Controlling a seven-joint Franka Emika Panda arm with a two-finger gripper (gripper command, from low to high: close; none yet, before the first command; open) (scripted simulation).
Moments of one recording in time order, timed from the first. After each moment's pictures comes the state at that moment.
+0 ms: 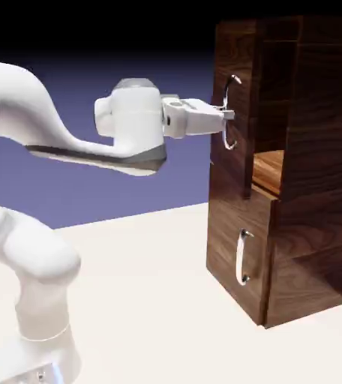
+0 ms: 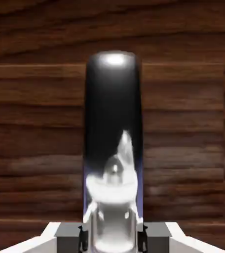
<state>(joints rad) 0.35 -0.91 -0.25 -2.62 -2.05 2.62 2.67</state>
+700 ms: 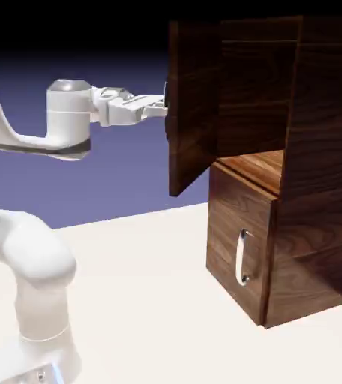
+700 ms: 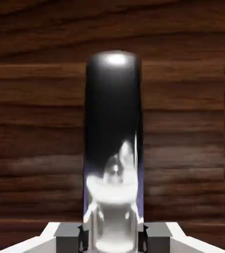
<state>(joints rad) 0.26 -0.91 0.48 -2.60 -1.23 1.79 2.52</state>
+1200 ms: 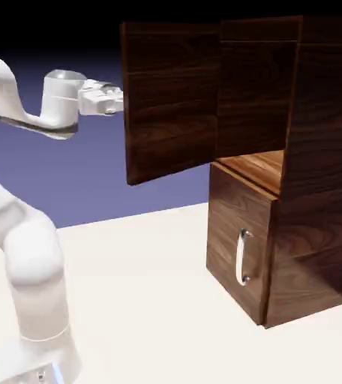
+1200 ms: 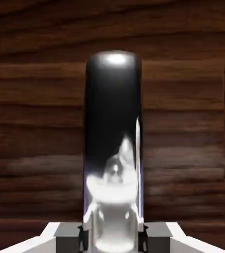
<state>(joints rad) -0.09 -0.56 1.02 -2.15 -0.99 1.17 2.61</state>
